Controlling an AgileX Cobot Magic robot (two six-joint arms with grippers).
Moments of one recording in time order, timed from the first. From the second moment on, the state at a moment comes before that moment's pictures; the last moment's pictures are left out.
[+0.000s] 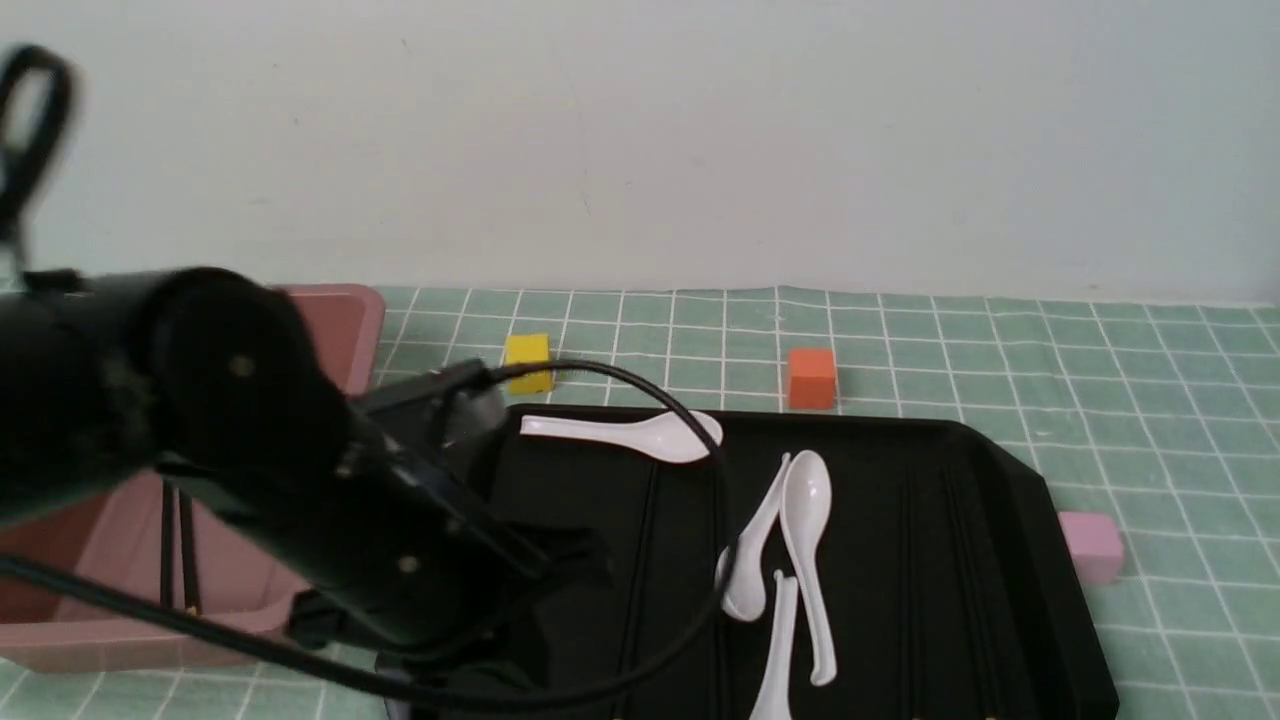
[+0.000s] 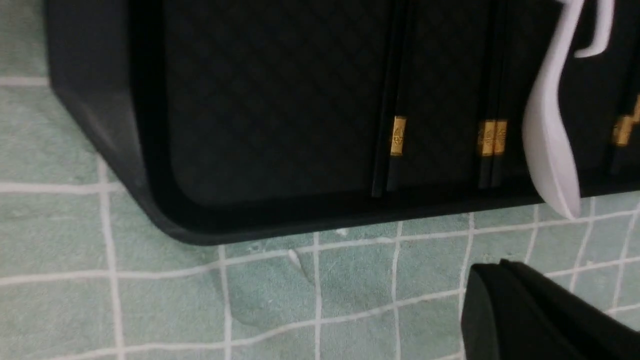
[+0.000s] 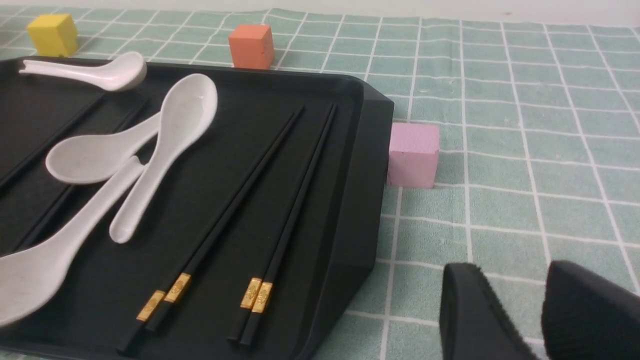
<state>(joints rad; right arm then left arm) 0.12 -0.01 0.02 -0.01 0.37 0.09 -0.57 1.50 -1.00 -0.33 0.82 -0.40</state>
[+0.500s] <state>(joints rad) 0.12 -0.01 0.02 -0.01 0.37 0.09 -0.68 1.88 -1.24 -0.17 0.81 -0.52</state>
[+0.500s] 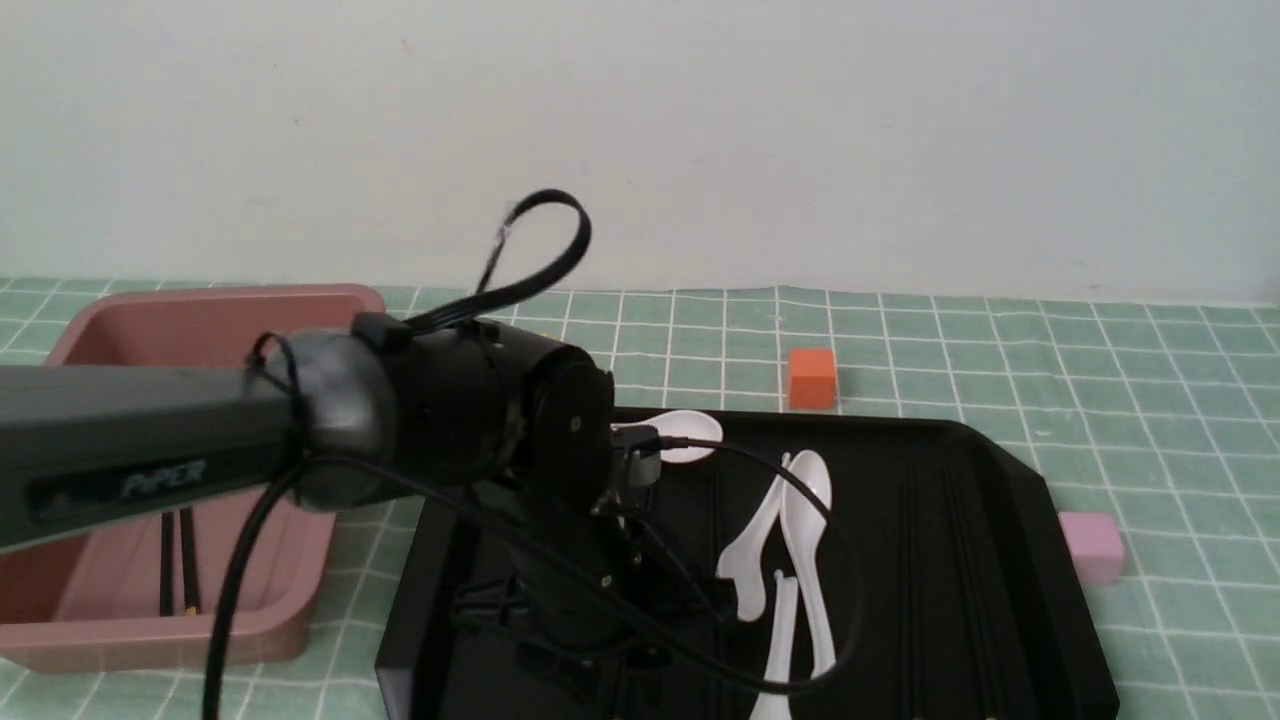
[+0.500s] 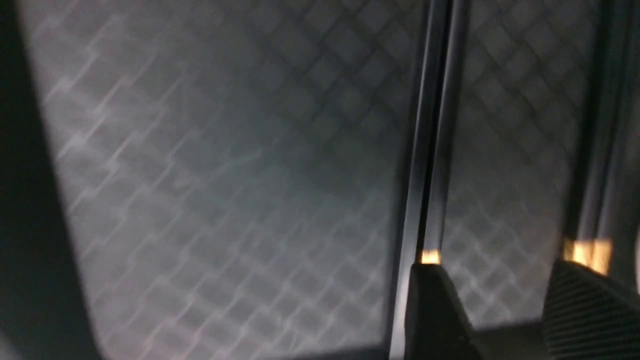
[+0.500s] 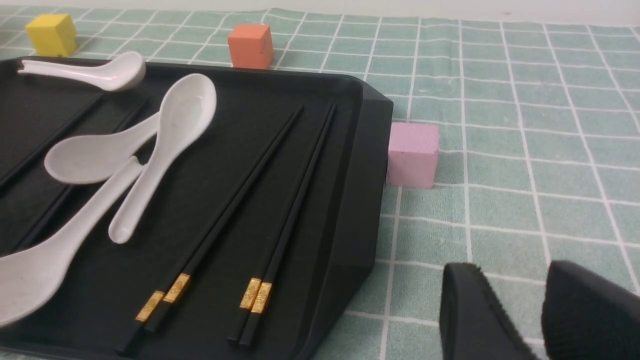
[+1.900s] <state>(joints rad) 0.12 -0.01 0.02 -0.01 0.37 0.09 -0.64 1.66 -1.29 -0.02 0.93 -0.72</state>
